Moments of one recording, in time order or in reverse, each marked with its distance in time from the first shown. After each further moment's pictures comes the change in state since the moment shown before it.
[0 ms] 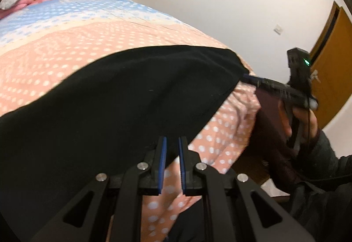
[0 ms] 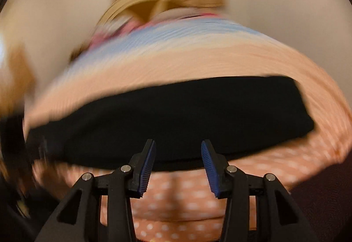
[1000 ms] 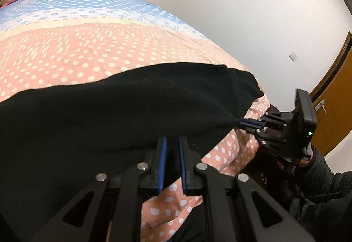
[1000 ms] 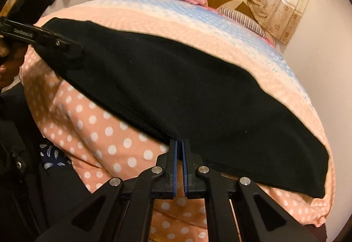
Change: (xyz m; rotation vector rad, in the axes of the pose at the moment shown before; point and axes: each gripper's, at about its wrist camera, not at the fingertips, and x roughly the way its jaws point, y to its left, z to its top) left arm -0.035 0.047 -0.015 -0.164 -0.067 0.022; right arm 0.057 0.106 -0.021 -0.532 0.108 -0.017
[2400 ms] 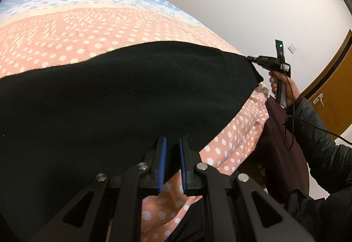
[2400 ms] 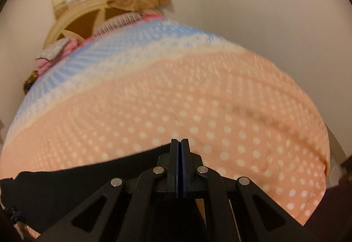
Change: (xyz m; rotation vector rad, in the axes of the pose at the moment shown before) left arm 0.024 -0.003 -0.005 0.000 0.073 -0.029; right arm 0.014 -0.324 -0.052 0.834 -0.025 -0.216
